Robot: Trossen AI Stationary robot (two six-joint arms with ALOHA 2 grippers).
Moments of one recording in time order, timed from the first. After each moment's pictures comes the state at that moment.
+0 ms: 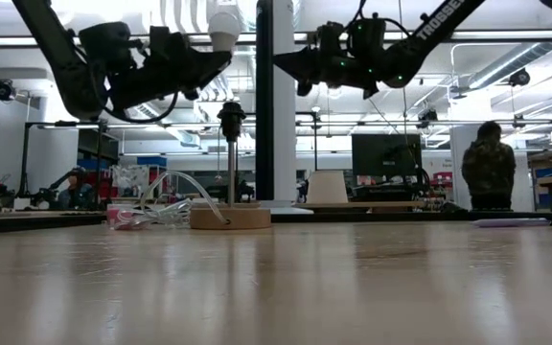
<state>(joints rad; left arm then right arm) 0.65 1.49 0.48 1.49 0.44 -0.09 -0.66 1.79 1.24 0.78 -0.86 0.13</state>
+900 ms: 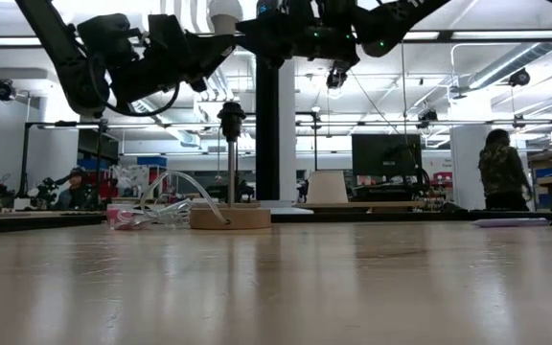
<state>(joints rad) 0.57 1.49 0.50 1.53 0.45 -0.13 -0.44 1.79 1.39 0.47 -0.66 -0.13</state>
